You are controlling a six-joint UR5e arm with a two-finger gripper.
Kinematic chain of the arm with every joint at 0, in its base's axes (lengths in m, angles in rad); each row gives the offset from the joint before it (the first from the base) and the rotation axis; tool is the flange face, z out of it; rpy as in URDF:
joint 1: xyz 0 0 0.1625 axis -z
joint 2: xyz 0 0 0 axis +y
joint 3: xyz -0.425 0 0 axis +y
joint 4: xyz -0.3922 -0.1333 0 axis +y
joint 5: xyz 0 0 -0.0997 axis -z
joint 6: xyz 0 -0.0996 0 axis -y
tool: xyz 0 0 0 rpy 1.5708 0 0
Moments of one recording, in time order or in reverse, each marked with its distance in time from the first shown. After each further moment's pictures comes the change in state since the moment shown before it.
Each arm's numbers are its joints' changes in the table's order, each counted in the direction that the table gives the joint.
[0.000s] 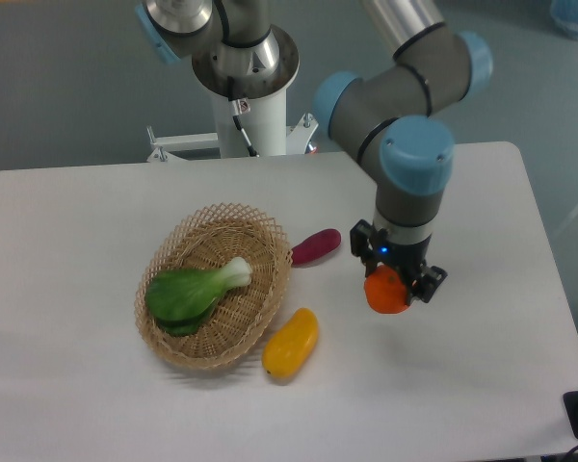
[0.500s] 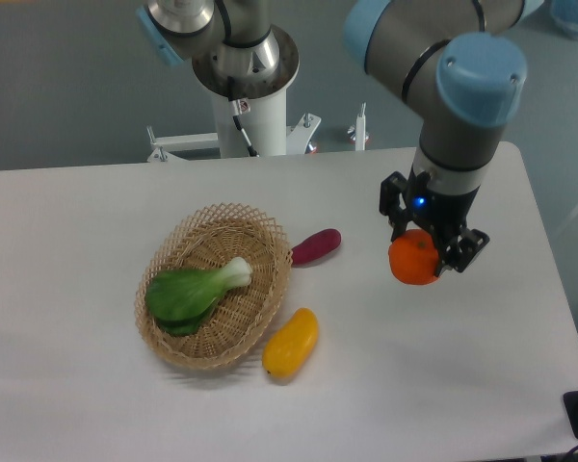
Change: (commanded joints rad) arm -0.052 -0.052 -0.017 0.030 -0.064 0.088
